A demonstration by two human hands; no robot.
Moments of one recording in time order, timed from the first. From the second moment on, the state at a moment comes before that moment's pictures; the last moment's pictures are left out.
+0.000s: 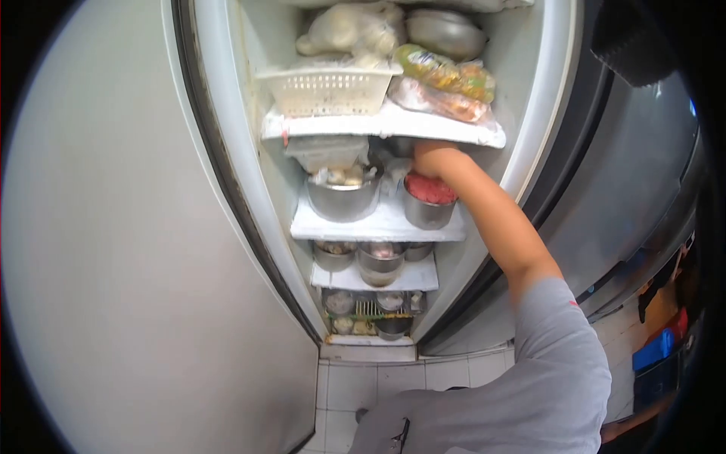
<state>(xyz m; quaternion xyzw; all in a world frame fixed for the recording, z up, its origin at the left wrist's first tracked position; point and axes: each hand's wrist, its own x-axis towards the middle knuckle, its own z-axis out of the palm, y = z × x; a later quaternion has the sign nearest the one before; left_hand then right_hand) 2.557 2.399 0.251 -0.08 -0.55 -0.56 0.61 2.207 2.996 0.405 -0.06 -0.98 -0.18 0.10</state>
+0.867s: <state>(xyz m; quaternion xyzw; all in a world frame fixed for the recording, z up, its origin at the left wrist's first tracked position) 2.583 2.439 0.340 -0.21 -0.49 -0.45 0.72 2.388 3.015 0.543 0.09 -0.81 0.33 0.48</state>
